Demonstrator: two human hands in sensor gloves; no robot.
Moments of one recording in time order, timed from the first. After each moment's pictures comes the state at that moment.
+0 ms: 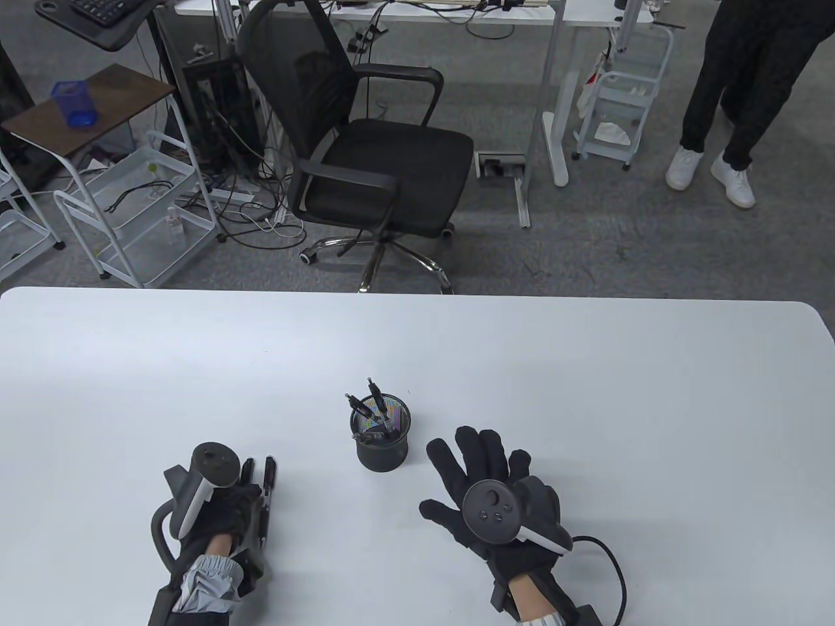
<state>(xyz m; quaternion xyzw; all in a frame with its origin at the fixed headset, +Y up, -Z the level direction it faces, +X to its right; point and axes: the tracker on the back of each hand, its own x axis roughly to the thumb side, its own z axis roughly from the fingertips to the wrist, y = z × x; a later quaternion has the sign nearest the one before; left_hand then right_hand) -0.308 -0.797 -0.301 -0.18 0.23 0.19 0.94 0.088 -0.714 -0.264 0.24 0.06 0.95 0.18</state>
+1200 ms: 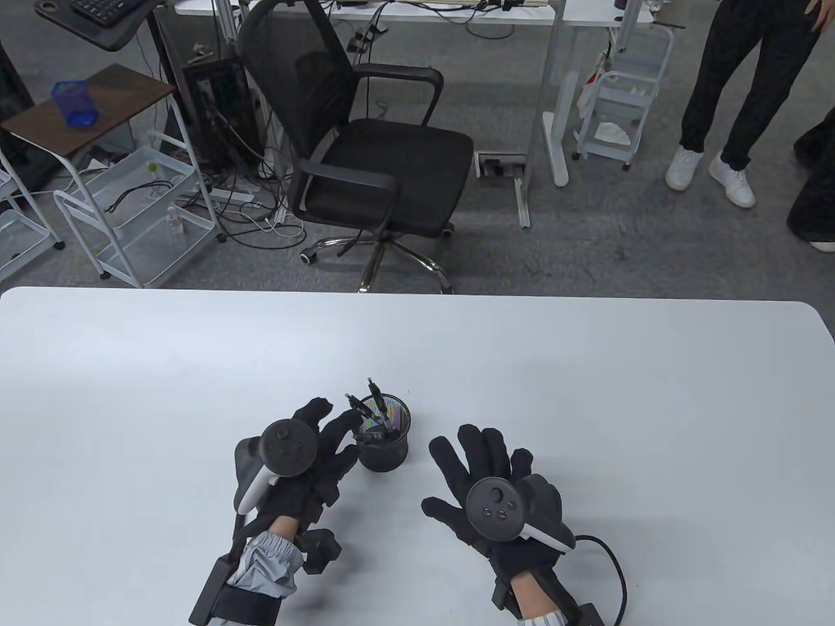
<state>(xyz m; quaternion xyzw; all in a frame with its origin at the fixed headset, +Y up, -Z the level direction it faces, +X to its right) -0.191 -0.740 -0.323 -0.09 -0.07 0.35 0.93 0.092 -0.715 -0.266 0.24 0.06 0.95 0.19</state>
